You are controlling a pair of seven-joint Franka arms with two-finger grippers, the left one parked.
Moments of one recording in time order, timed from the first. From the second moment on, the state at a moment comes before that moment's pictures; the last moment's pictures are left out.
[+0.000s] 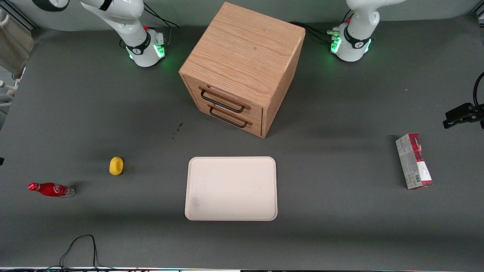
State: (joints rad) arm -0.29 0.55 -0.08 -1.02 0.01 1.60 -0.30
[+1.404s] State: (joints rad) arm -0.32 0.78 -0.06 -1.09 0.02 1.87 -0.33
